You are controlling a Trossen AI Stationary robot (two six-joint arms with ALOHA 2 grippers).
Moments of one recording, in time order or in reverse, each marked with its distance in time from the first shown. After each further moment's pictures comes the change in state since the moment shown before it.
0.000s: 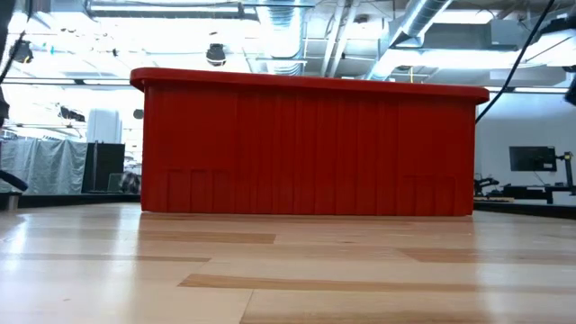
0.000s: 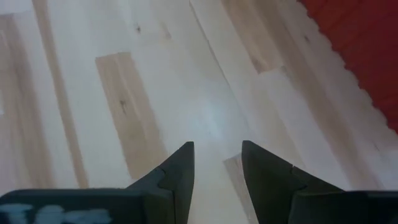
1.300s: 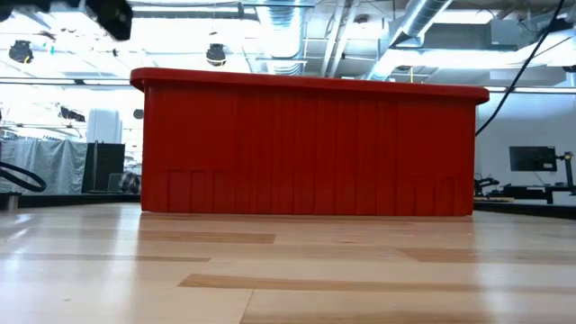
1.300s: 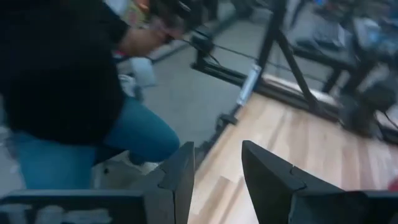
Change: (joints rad) left arm -0.673 -1.263 -1.806 1.411 -0.372 -0.385; right arm 0.094 -0.522 0.000 0.650 -0.157 -1.175
